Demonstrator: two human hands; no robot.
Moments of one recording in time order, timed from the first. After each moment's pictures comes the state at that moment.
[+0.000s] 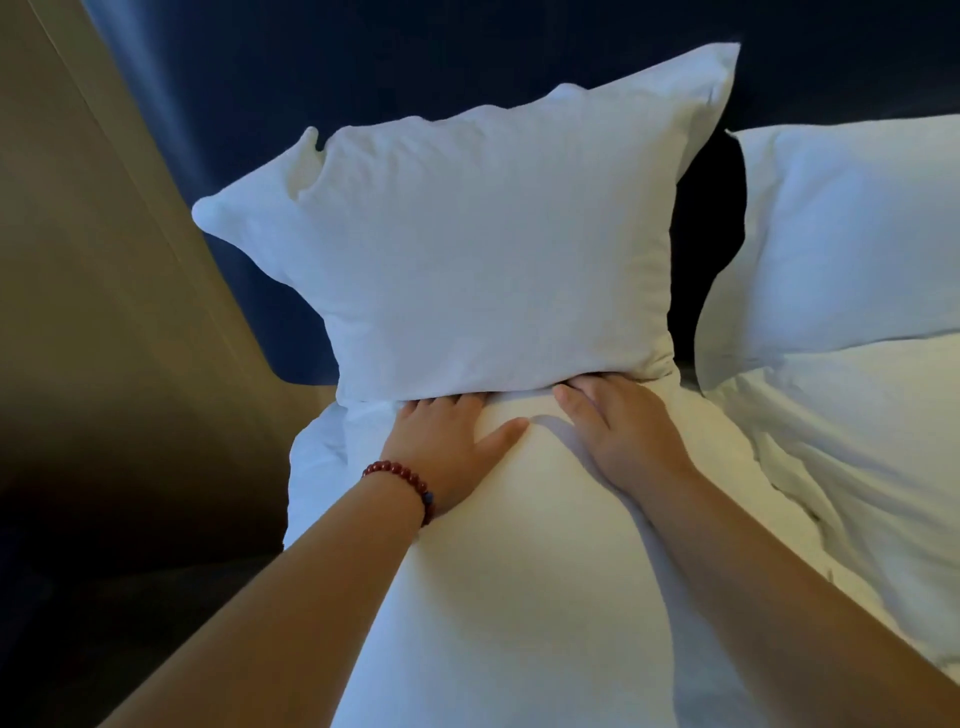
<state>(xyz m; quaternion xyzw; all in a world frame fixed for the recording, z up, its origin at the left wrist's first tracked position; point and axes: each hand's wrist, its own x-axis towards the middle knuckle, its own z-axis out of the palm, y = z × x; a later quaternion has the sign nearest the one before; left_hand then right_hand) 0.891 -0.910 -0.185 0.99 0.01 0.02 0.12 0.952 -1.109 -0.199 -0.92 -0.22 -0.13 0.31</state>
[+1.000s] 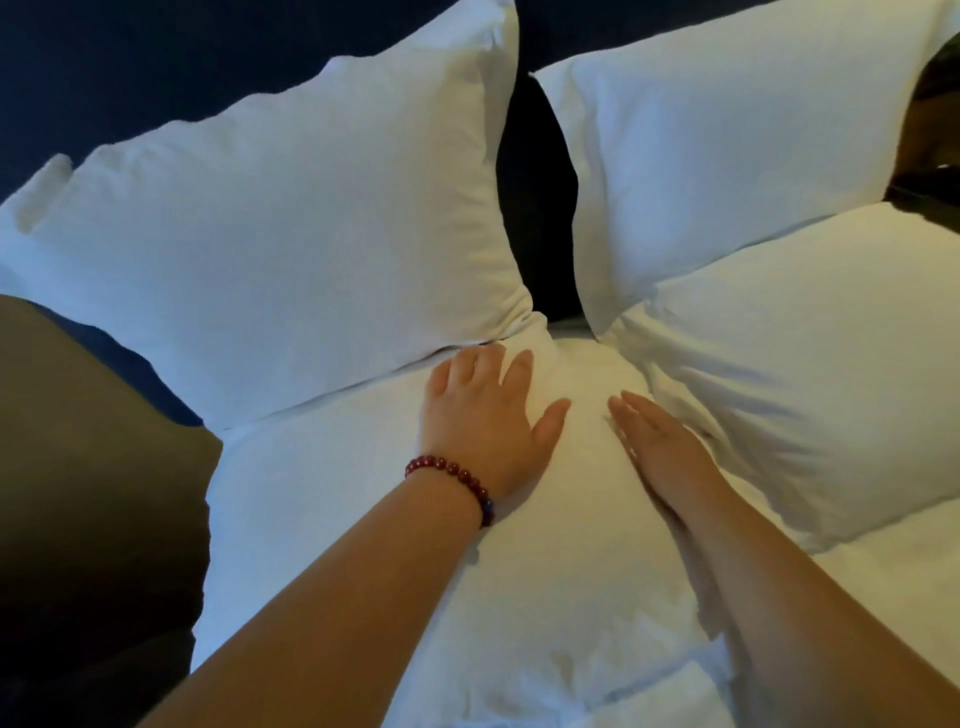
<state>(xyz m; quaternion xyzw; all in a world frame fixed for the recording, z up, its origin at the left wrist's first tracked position) 0.900 -1.072 -0.186 0.99 -0.10 0.10 -0.04 0.918 -1.257 -0.265 -0.86 0.07 0.06 0.50</state>
